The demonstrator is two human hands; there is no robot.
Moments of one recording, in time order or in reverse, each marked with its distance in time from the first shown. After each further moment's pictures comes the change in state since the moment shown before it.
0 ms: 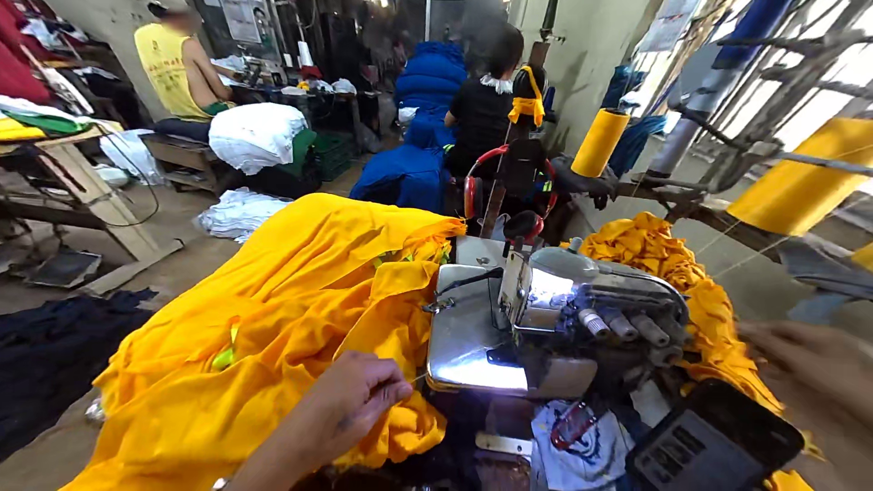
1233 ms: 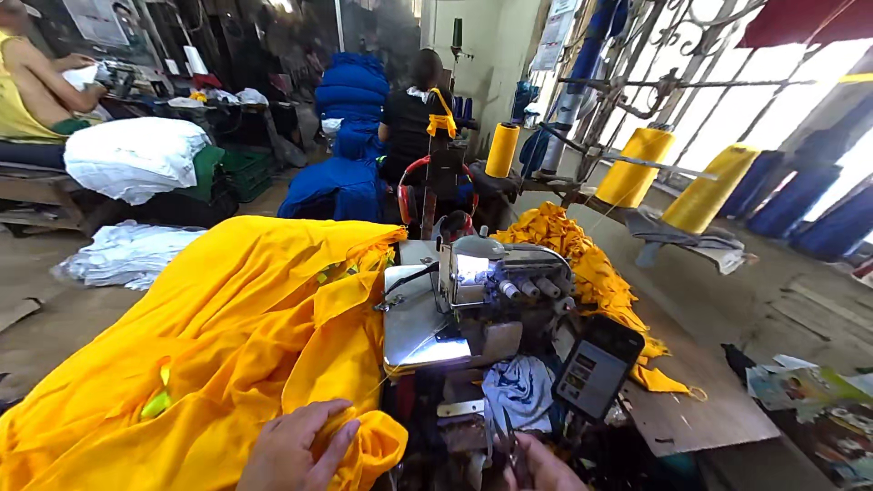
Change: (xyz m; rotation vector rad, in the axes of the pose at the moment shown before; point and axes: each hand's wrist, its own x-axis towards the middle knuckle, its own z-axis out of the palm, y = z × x) left_hand -0.059 0.035 0.009 -0.024 0.136 -0.100; right_hand -0.241 -0.048 0.176 1.028 -0.548 -0.034
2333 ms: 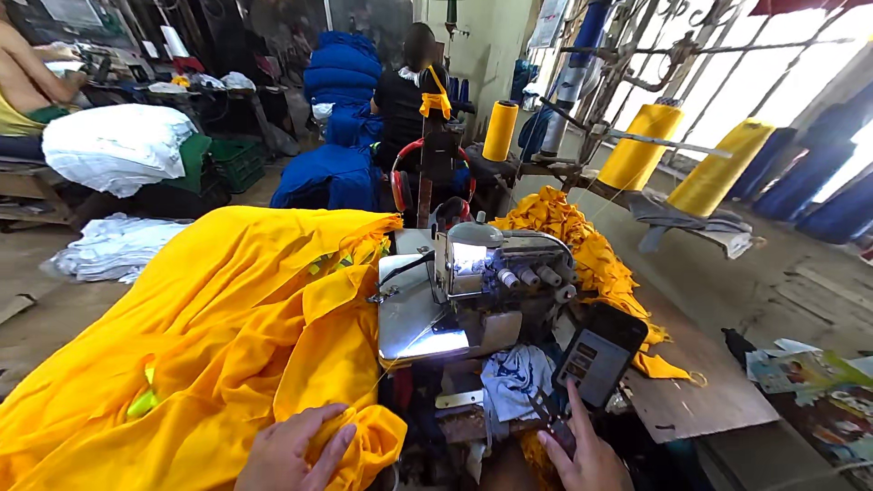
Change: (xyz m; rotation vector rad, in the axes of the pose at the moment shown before) left_hand -0.010 -0.008 0.010 -0.043 -0.026 -0.031; right_hand 0.001 0.010 -0.037 -1.087 0.557 0.109
